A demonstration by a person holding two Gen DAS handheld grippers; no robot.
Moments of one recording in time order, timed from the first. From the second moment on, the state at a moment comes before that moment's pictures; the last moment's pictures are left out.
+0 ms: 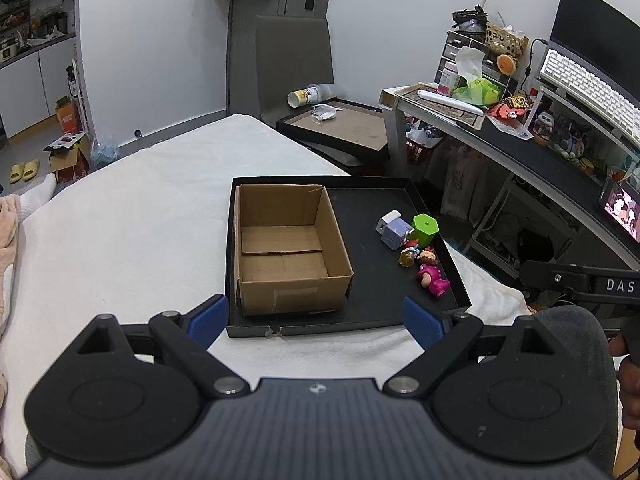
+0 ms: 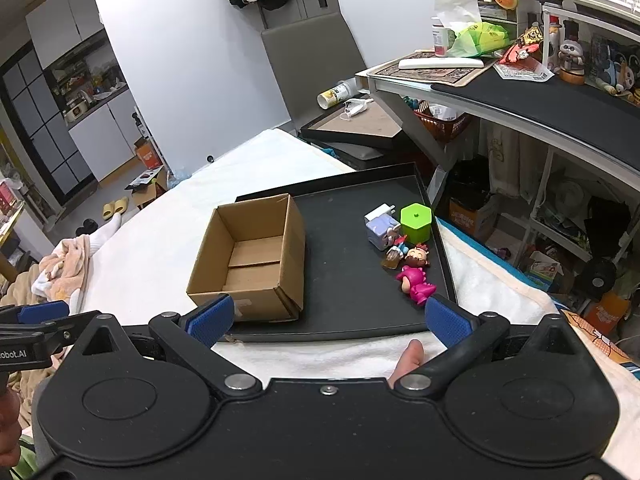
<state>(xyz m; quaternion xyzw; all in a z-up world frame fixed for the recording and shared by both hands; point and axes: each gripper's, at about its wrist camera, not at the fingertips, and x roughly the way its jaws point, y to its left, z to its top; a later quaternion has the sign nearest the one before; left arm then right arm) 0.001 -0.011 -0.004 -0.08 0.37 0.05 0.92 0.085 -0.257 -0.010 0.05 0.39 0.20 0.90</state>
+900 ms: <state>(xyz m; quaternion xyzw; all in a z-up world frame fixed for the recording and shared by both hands) -0.002 -0.008 0.002 -0.09 0.37 0.05 0.92 0.081 -0.256 -0.004 0.04 0.38 0.20 0.90</state>
